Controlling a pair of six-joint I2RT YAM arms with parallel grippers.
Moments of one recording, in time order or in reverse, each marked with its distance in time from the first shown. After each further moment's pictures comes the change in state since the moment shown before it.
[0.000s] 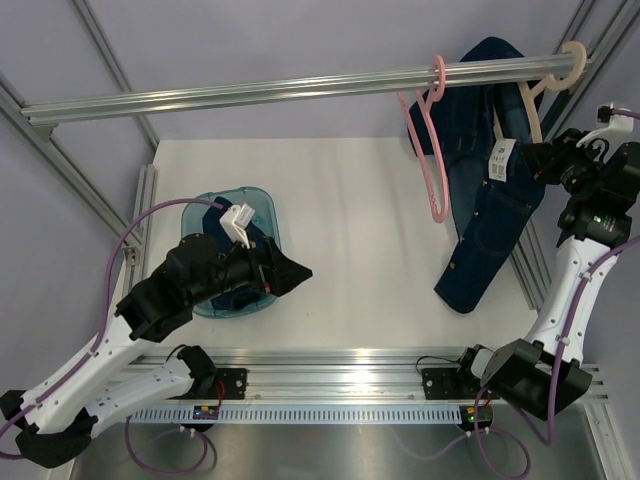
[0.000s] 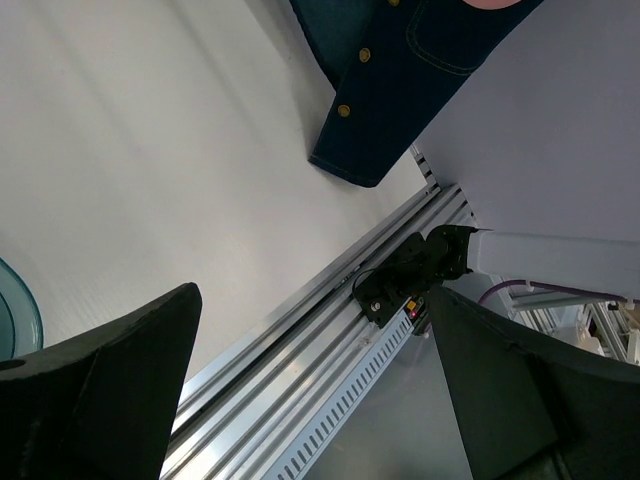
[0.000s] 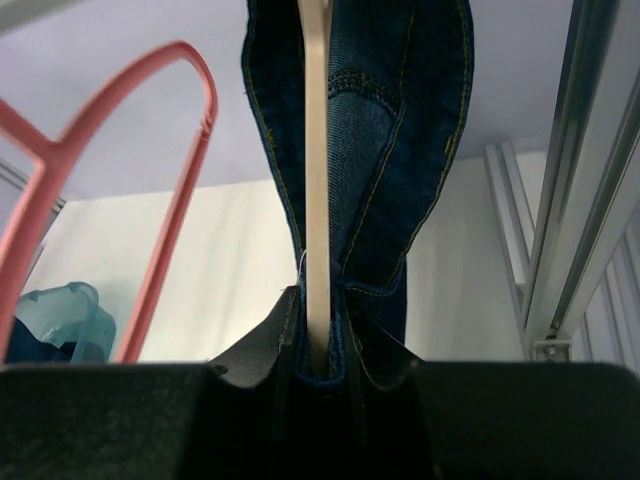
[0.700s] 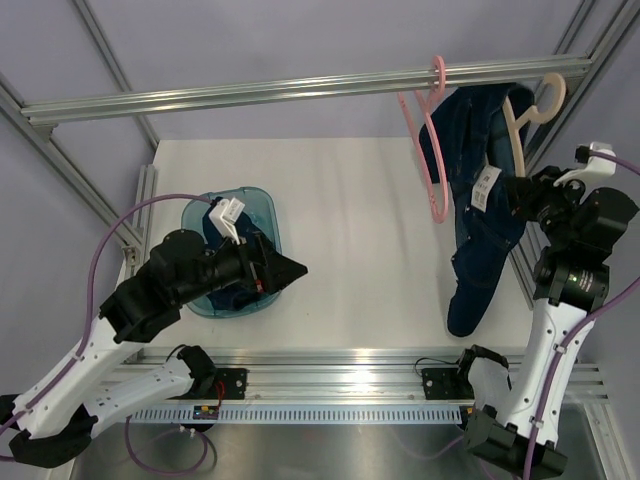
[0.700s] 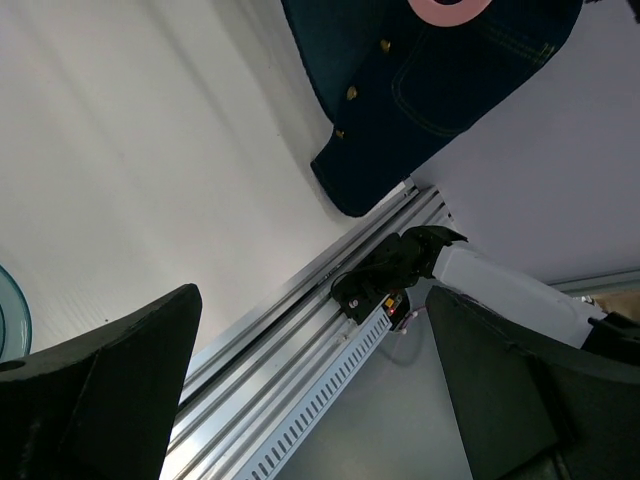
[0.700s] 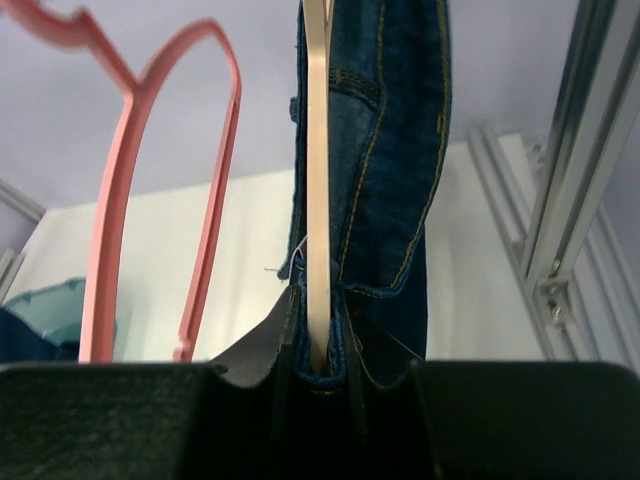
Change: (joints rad) left arm 0.000 0.002 0.105 -0.087 0.014 -0.014; right arm 0.092 -0.353 -0.140 -0.130 0.207 0.014
